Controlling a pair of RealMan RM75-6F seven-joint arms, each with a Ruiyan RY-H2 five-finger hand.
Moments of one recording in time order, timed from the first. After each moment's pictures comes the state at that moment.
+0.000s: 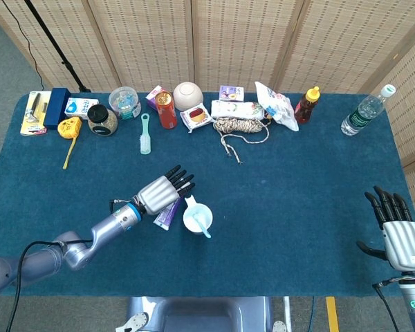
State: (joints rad) left arm -0.94 -1.65 -0.04 -1.09 1.59 0.79 0.35; right arm 0.12 -1.15 0.06 -1.47 -1.54 1.48 0.12
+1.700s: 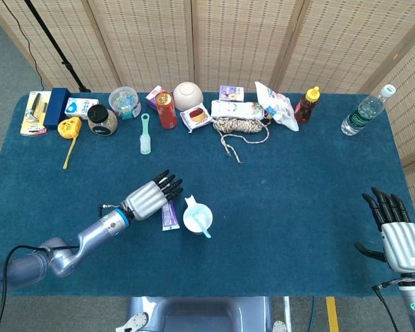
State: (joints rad) left arm -0.89 -1.60 0.02 -1.14 1.58 0.83 0.43; right arm 0.12 -1.14 0.05 -1.48 -1.57 1.49 0.13
